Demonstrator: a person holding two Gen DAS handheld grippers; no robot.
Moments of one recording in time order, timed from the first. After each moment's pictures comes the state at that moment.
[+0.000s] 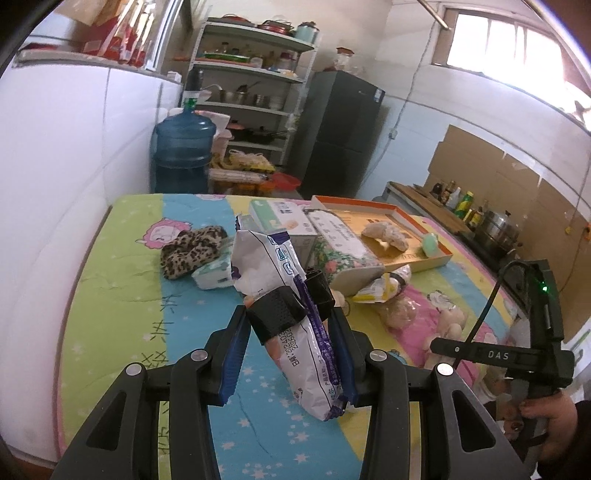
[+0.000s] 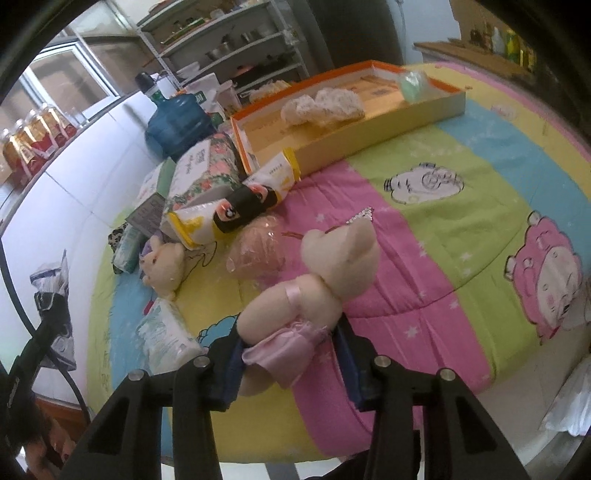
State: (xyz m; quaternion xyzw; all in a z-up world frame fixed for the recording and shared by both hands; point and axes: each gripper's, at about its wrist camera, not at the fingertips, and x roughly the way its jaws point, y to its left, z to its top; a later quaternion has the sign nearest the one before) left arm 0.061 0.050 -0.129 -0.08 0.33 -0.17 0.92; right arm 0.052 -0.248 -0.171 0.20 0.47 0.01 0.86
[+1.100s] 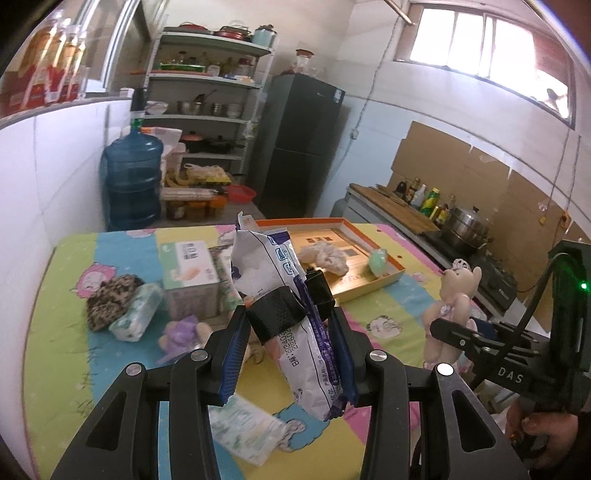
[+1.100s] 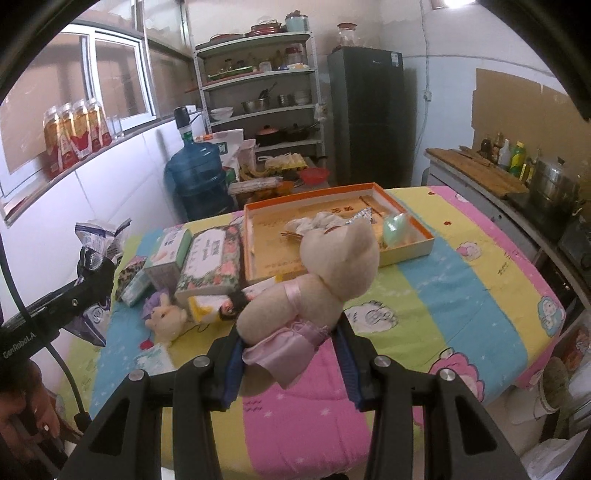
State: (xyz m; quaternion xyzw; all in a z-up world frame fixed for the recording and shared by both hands) left arm 0.088 -0.041 -0.077 -0.07 0.32 -0.23 0.92; right arm 0.036 -0.271 -0.072 0.07 0.36 -0.01 0.93
